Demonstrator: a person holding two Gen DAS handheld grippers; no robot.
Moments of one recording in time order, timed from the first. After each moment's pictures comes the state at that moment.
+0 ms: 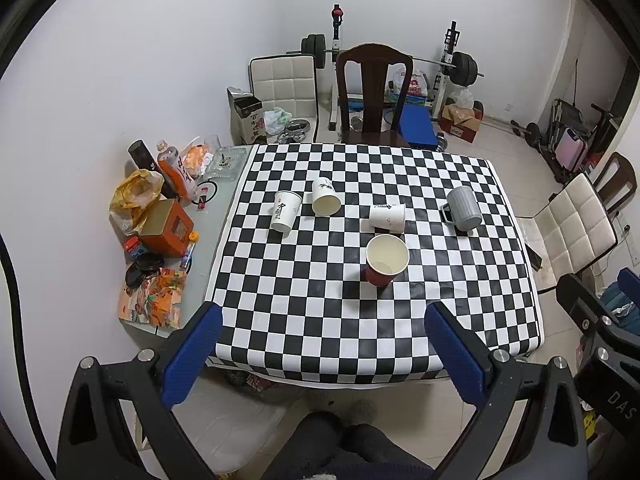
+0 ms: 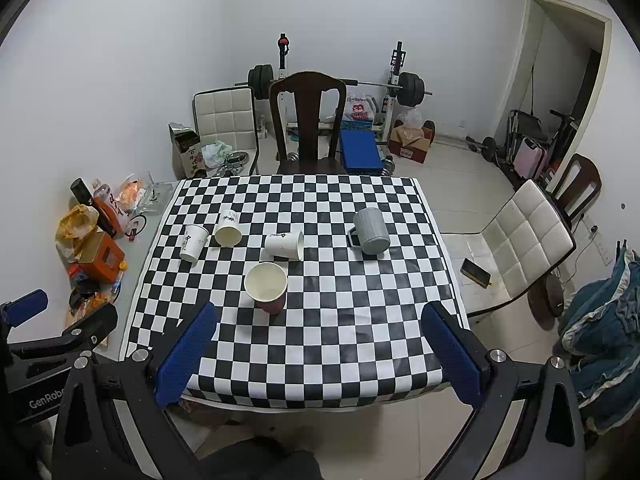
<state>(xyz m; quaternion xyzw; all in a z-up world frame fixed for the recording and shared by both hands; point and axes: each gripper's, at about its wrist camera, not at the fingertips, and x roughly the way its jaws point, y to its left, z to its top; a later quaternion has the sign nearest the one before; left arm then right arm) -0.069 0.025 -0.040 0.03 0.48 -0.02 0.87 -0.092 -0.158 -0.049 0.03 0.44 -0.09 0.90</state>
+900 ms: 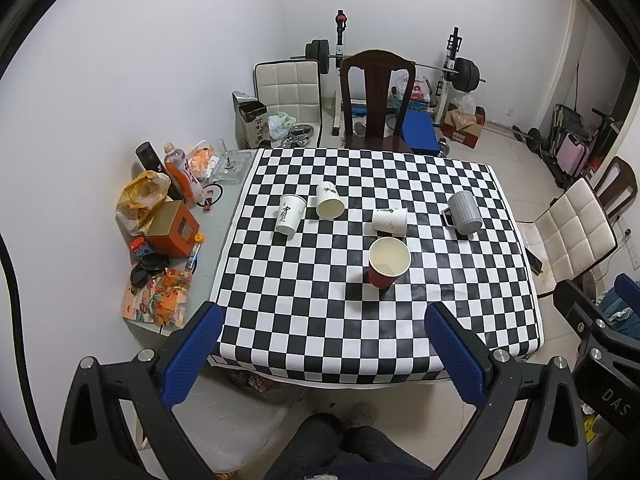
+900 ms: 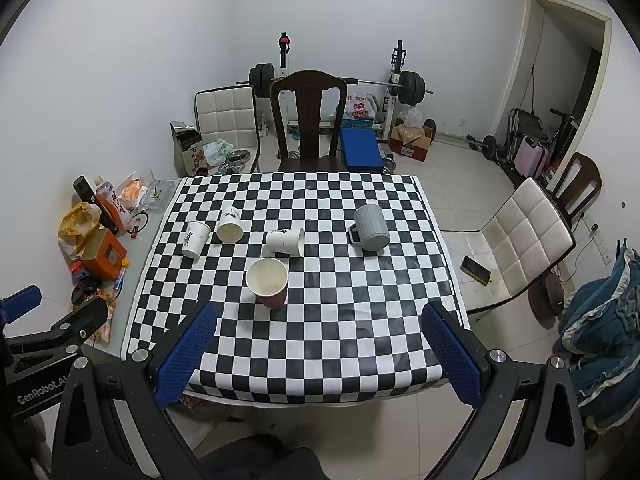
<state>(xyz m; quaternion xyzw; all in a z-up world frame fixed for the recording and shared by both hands) -0.072 0.029 -0.038 0.03 0.48 -0.02 0.88 -0.100 -0.158 -0.047 0.03 0.44 -0.09 0.90</state>
